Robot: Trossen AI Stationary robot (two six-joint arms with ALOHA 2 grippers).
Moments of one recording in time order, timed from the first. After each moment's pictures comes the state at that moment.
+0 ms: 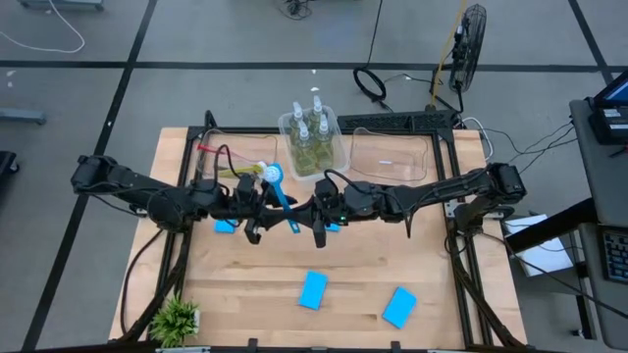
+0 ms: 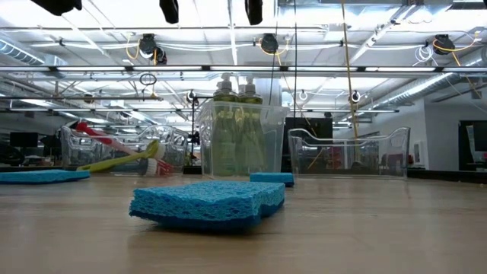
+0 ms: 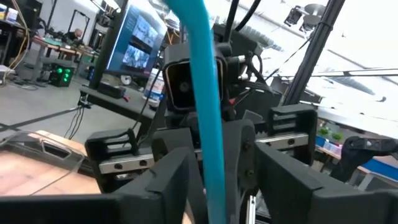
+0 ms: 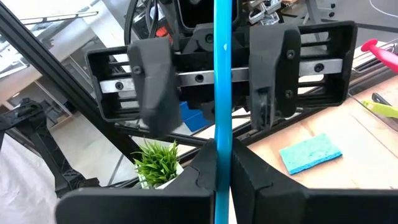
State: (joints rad) left arm -0.17 1.18 0.63 0.82 -0.11 -0.37; right arm 0.14 1.65 1.28 0.27 0.08 0.57
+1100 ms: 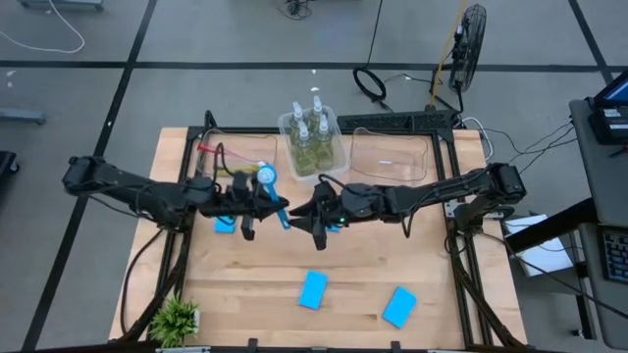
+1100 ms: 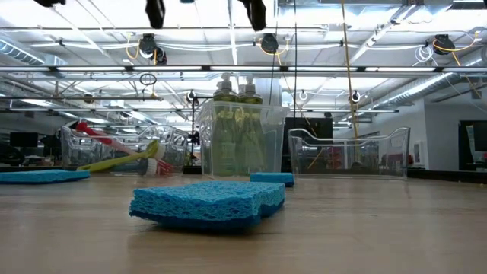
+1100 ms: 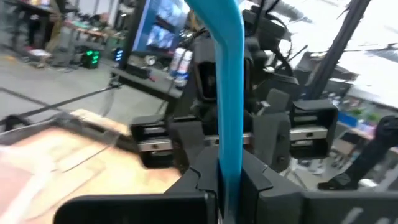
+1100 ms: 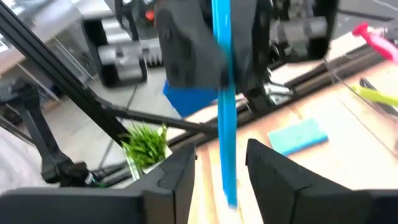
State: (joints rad) left arm -0.17 1.05 0.63 0.55 -0.17 -0.35; right arm 0.14 1.65 1.28 0.19 0.08 0.55
